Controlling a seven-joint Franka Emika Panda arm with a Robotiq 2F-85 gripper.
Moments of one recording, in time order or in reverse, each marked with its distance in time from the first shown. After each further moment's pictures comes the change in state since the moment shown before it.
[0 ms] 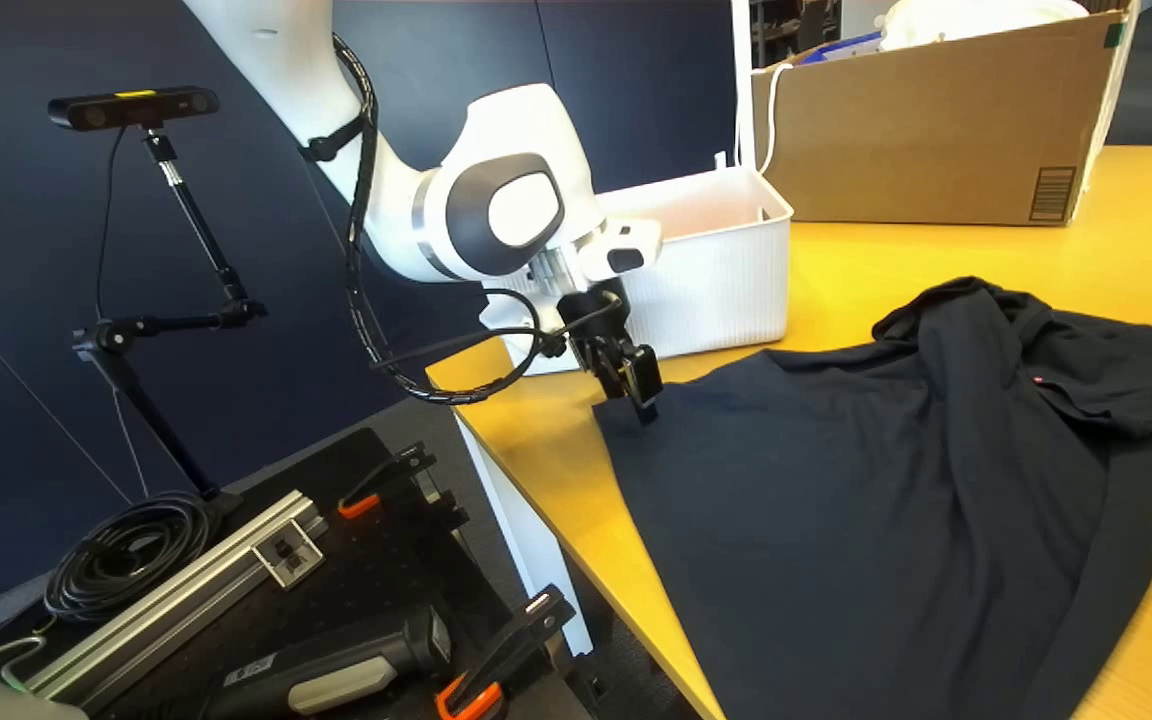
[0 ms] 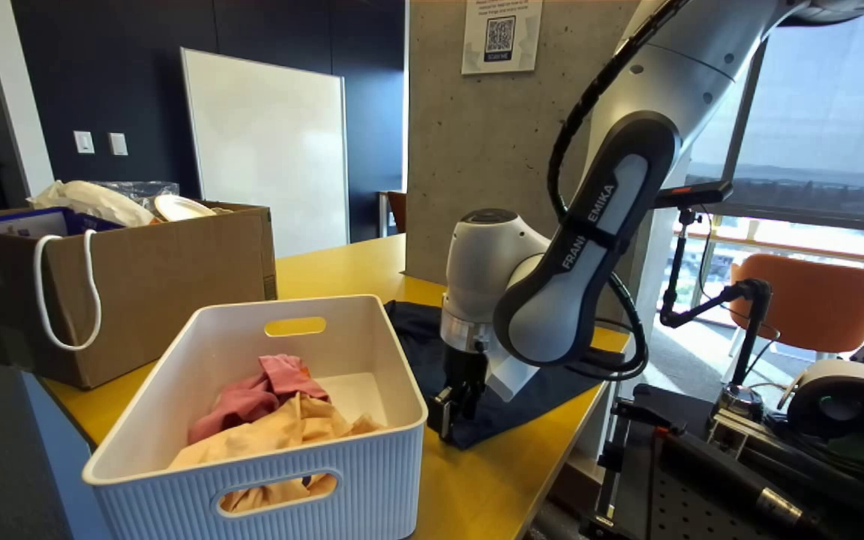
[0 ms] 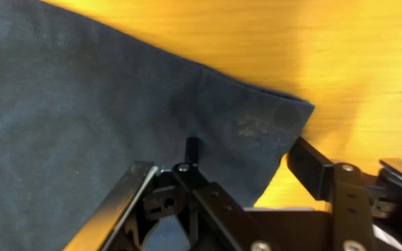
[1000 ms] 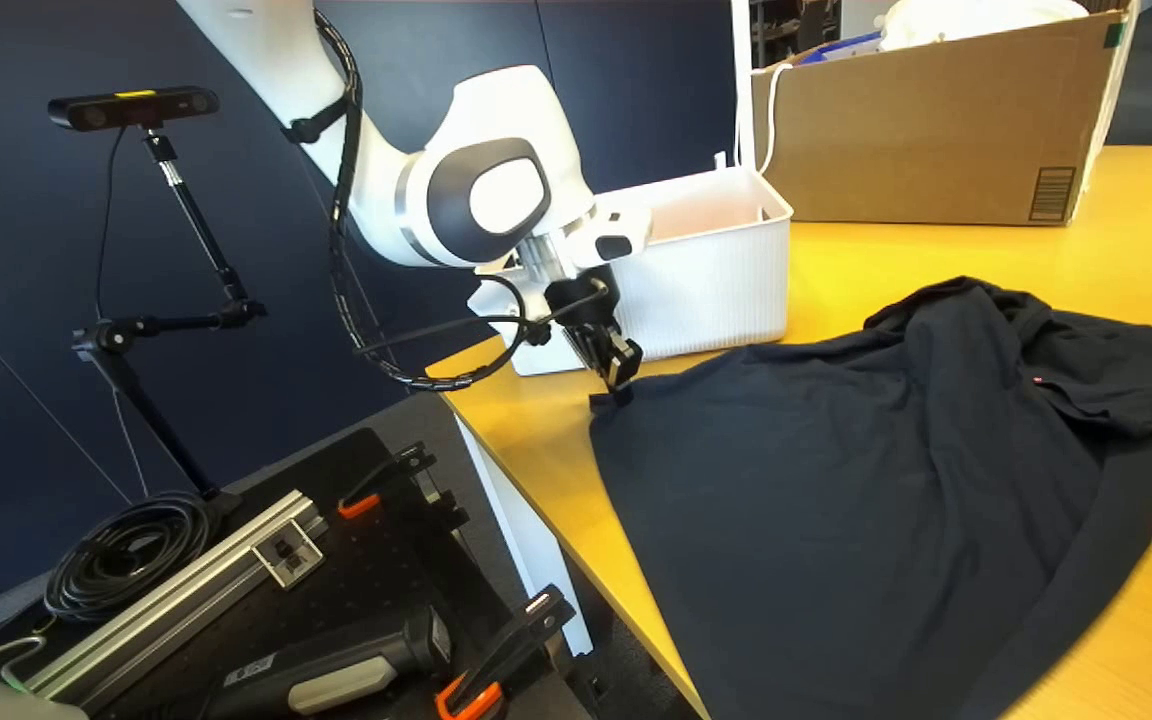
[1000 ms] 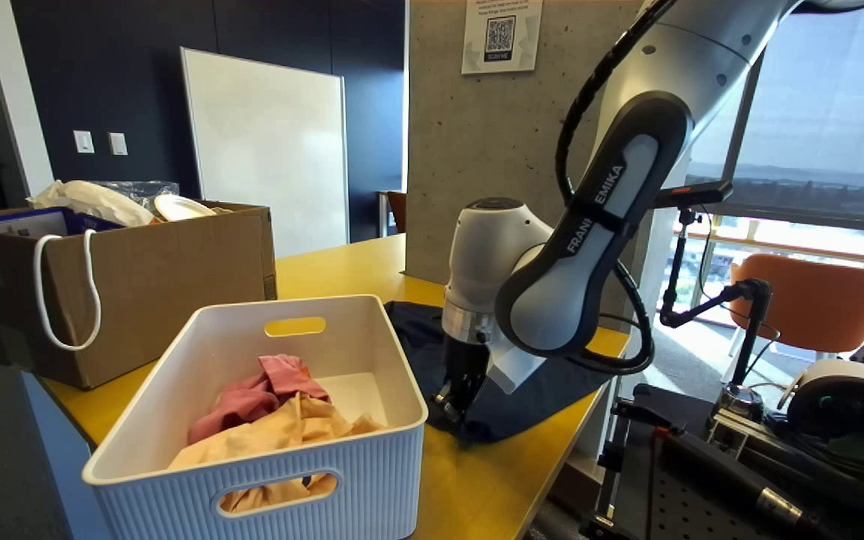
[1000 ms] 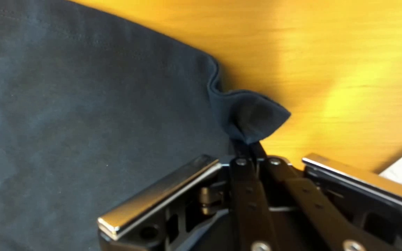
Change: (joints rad) arm -0.007 -0.053 0.021 -0.039 0.043 -0.001 -0.015
